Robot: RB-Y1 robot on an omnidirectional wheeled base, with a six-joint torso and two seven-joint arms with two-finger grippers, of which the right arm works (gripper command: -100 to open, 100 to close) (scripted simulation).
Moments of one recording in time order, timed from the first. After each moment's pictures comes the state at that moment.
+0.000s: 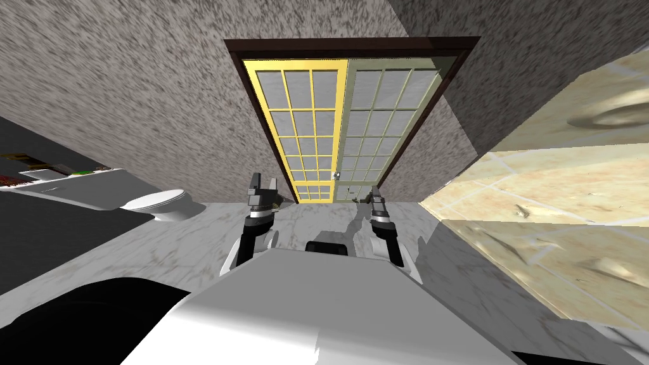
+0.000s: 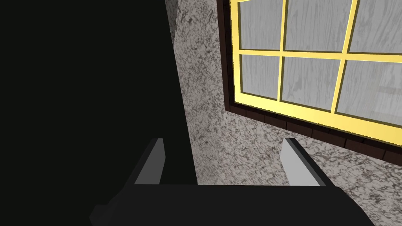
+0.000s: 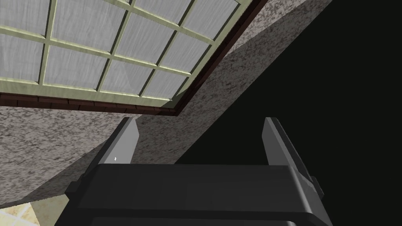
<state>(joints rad) 0.43 -0.06 -0.01 -2.08 0.14 -0.47 0.29</state>
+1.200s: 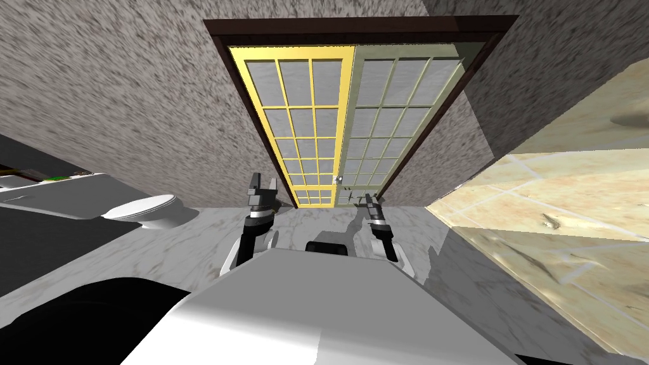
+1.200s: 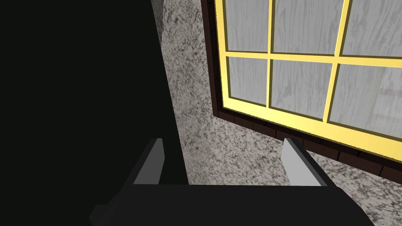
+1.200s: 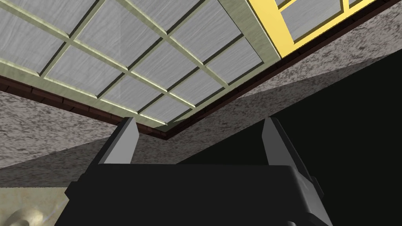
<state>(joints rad) 0.35 -0.09 -0.09 -1.79 0.25 -0.58 0.46</state>
